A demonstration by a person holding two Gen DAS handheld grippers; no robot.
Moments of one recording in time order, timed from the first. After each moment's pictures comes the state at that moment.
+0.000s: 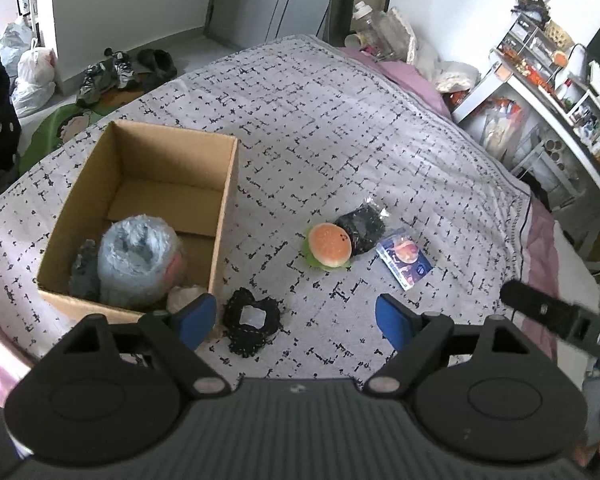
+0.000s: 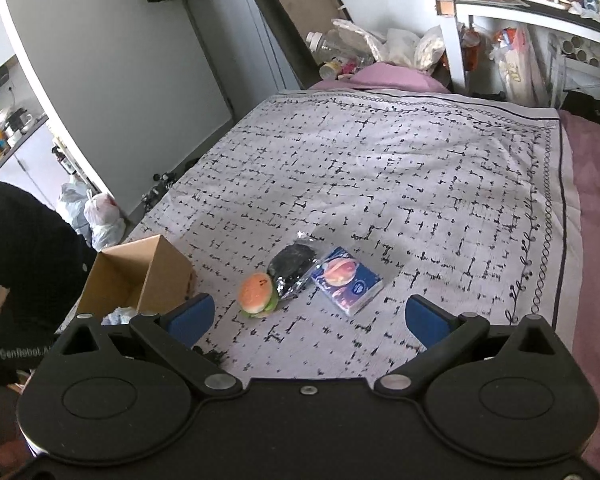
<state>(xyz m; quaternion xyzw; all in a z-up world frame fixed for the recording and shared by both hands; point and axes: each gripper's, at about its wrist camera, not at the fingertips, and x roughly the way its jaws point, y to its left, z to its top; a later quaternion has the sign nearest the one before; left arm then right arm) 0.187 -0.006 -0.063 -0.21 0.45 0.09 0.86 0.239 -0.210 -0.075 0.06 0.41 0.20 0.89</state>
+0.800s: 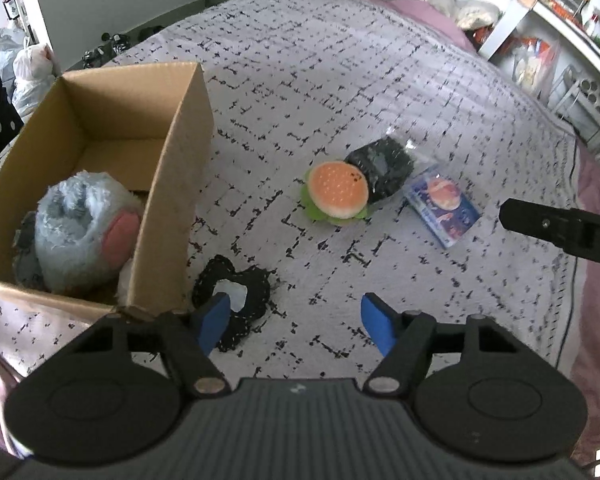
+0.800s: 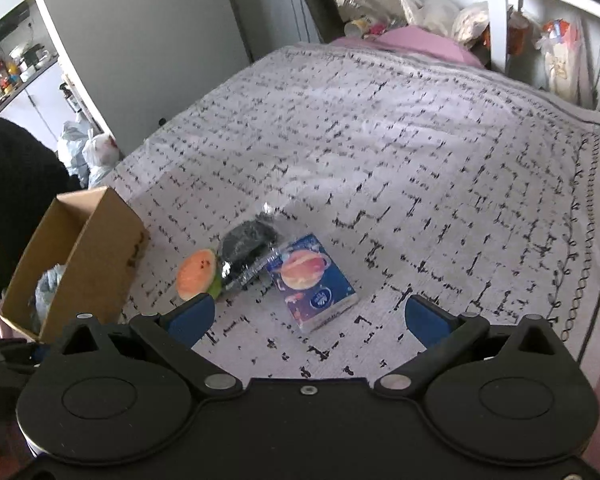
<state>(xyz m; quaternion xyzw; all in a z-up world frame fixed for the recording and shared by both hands) 0.231 -0.048 -0.145 -0.15 0.51 0.11 0.84 0.308 -0.213 -0.149 -0.02 0.45 0.24 0.86</state>
